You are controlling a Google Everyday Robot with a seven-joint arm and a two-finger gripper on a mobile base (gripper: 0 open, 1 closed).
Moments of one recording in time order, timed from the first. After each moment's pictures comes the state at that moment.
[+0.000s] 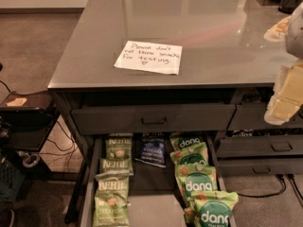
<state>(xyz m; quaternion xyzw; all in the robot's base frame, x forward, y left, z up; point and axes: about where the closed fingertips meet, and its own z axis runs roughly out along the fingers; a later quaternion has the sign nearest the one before) 0.438 -0.217 0.976 -0.60 0.78 -0.03 0.16</state>
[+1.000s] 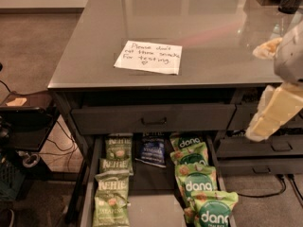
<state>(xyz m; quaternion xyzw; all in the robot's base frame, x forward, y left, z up) 0.429 -0.195 0.949 -0.59 0.78 0.01 0.21</state>
